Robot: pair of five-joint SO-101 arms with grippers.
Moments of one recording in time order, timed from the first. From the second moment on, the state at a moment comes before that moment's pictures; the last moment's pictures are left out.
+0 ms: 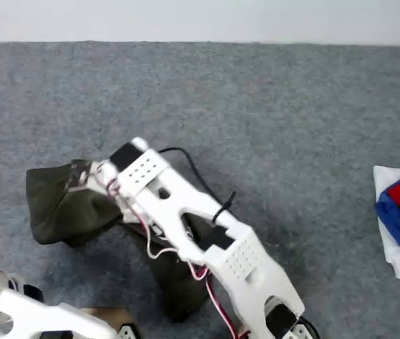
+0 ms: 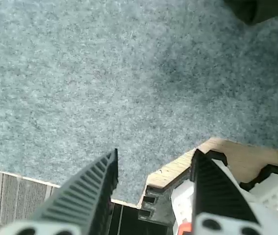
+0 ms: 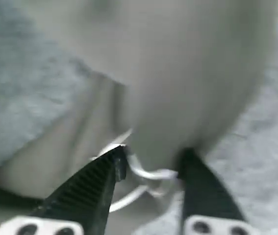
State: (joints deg) left arm -72.7 -47.2 49.7 96.7 -49.0; right arm -46.9 43.7 -37.1 93.2 35.6
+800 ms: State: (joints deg) left arm -72.1 -47.5 50.2 96.6 -49.0; right arm -5.1 37.3 -37.1 100.7 39.8
